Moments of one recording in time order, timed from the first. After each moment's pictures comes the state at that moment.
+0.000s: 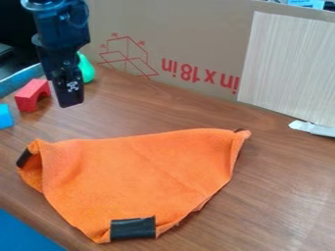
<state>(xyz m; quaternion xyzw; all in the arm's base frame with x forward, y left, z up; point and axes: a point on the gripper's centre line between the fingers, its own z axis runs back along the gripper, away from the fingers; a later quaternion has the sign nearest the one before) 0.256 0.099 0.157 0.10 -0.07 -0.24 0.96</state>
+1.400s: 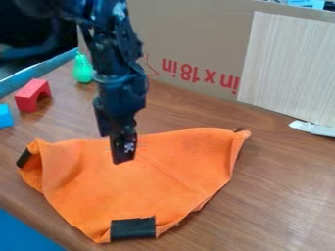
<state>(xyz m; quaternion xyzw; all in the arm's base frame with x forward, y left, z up) 0.271 0.039 0.083 0.05 -0.04 -0.29 0.96</state>
